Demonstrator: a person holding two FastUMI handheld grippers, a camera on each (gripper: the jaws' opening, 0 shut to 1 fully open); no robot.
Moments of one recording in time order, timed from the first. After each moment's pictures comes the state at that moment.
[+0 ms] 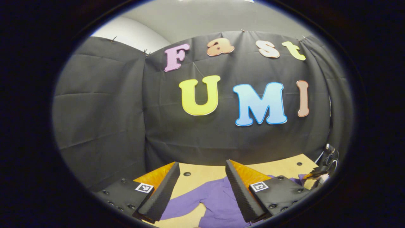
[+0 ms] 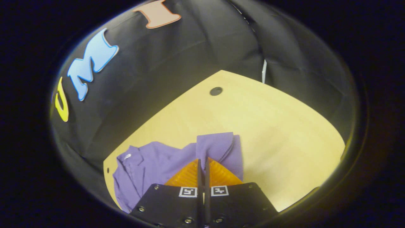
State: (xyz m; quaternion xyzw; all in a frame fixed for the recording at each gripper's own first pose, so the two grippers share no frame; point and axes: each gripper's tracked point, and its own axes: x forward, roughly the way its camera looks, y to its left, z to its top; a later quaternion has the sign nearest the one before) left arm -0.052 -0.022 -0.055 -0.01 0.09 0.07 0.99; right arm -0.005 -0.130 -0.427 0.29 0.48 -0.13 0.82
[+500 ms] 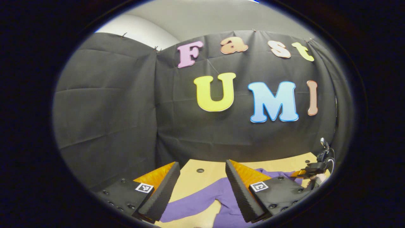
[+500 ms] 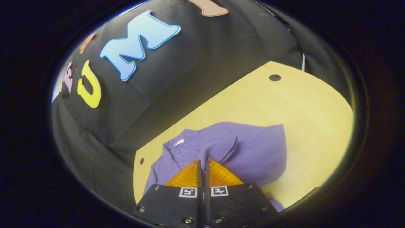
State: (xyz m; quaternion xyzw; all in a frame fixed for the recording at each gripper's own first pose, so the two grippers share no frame) left arm -0.076 0.058 -0.074 -0.02 0.10 0.11 0.99; right arm 0.018 0.050 -0.377 0.34 0.47 0.00 0.81
